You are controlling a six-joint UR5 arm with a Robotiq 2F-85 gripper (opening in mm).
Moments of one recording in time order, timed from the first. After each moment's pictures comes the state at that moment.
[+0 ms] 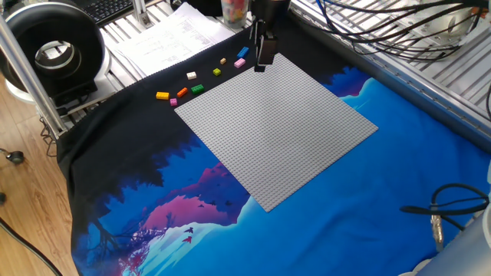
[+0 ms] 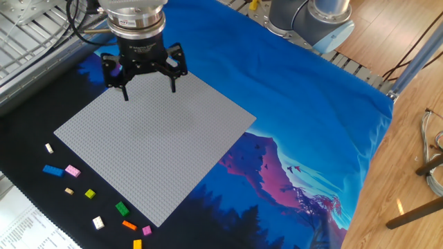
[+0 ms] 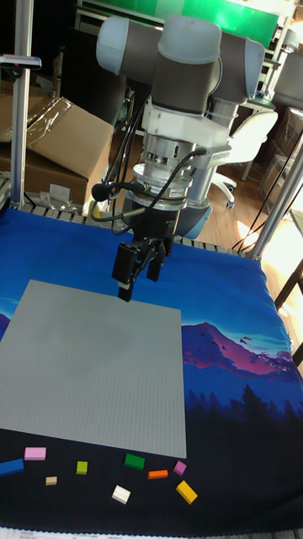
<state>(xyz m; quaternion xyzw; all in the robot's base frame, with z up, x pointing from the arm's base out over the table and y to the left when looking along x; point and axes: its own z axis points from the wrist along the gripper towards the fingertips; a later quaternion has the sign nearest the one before) 0.564 -0.016 0.205 -0.49 0.87 -0.02 0.07</state>
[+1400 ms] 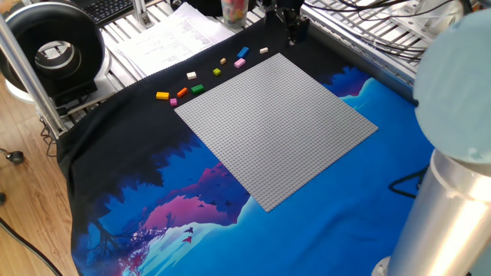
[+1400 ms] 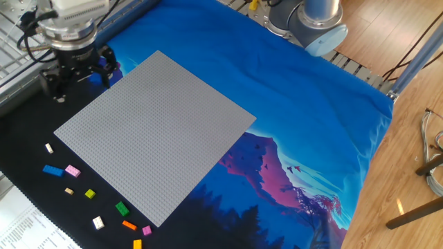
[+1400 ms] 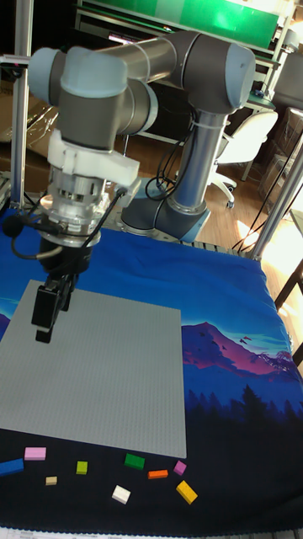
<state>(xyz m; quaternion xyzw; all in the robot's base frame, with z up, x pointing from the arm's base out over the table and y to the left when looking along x) 0.635 -0.145 0.145 -0.66 0.75 -0.06 0.07</state>
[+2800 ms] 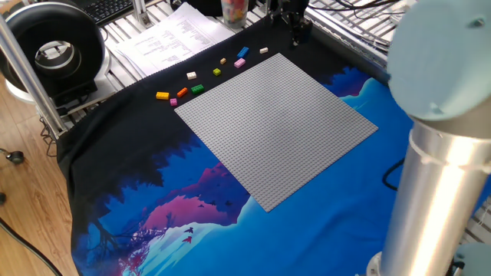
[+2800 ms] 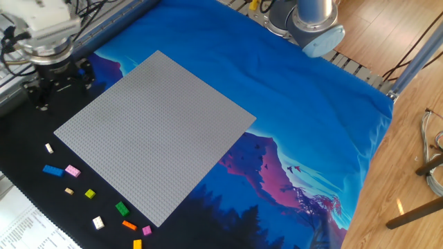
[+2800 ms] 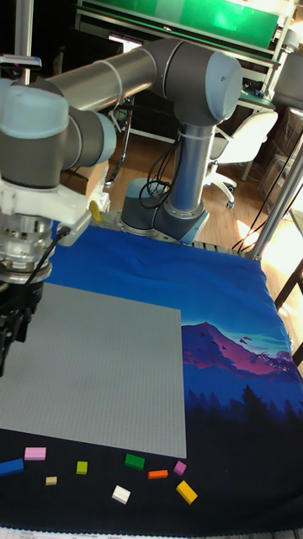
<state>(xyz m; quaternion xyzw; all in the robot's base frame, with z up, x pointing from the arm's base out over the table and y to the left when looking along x) 0.671 -0.206 0.098 -0.65 0.75 -0.06 0.06</state>
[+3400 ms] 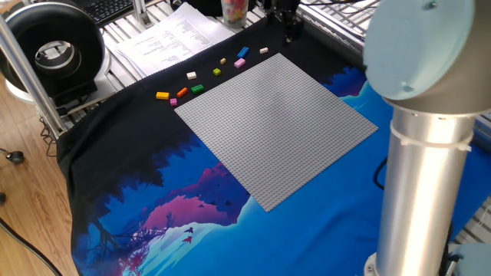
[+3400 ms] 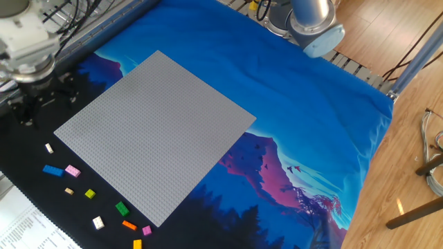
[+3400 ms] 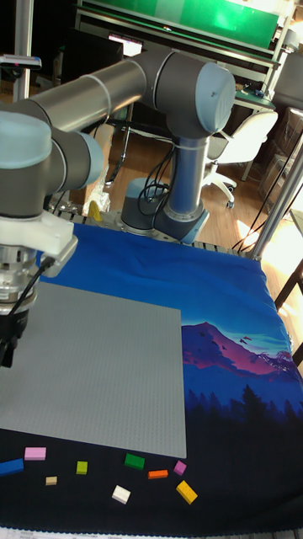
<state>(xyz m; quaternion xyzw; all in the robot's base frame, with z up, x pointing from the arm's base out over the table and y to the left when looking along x) 0.712 -0.210 0.076 -0.66 0.75 -0.06 0.06</state>
